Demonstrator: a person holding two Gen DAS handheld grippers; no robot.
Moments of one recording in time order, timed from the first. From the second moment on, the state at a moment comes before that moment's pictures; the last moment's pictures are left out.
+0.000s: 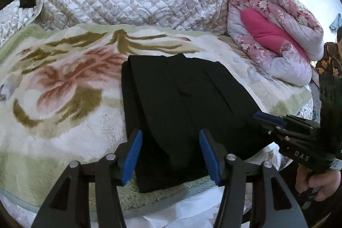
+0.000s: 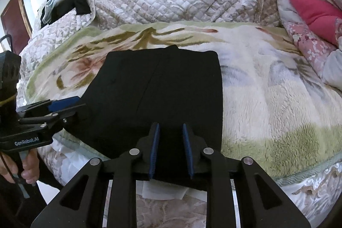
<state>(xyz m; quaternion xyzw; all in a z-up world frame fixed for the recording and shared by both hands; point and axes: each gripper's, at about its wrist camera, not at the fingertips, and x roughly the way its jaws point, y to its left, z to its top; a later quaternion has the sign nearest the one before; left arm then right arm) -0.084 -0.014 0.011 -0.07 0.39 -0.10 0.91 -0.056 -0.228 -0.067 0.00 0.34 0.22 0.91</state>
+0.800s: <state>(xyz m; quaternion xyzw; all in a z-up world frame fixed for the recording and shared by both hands) -0.029 -0.011 0.029 -0.04 0.40 -0.11 0.91 -0.010 -0.230 -0.038 0.04 0.35 0.23 0.91</state>
